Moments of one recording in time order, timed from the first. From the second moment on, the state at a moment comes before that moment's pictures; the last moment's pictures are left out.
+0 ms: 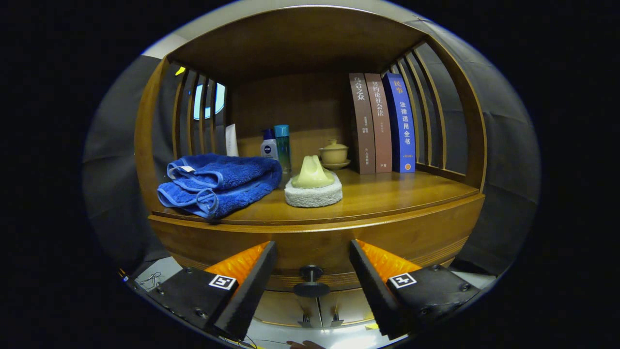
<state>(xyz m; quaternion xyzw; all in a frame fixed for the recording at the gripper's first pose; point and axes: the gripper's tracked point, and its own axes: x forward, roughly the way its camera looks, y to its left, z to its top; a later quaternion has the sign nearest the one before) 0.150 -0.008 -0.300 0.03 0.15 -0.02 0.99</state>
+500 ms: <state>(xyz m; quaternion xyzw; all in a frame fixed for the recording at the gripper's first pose) 0.113 -0.005 -0.228 0.02 0.11 -0.01 0.99</state>
